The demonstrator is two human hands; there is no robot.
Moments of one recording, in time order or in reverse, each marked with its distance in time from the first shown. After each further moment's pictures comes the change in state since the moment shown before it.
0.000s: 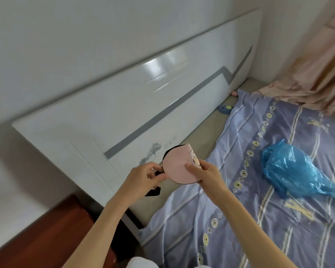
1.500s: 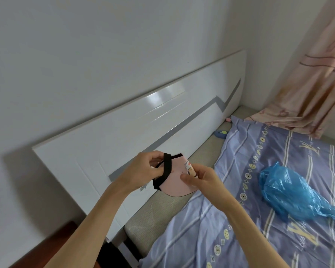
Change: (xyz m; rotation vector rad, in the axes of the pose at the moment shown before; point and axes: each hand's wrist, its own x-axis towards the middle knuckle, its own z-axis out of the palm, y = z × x) left_hand 0.000 0.077 -0.059 -0.289 -0.046 0.253; right_hand -0.028 -0.063 0.015 -0.260 -0.211 -0.385
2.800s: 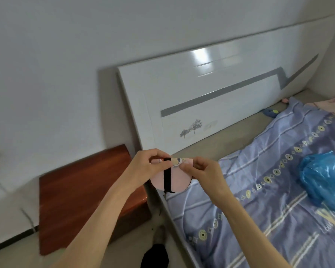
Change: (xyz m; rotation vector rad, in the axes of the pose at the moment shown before) left_hand -0.230 -0.050 0.033 0.045 0.359 -0.321; right_hand -0.140 0.022 0.123 -0.001 -0.105 0.125
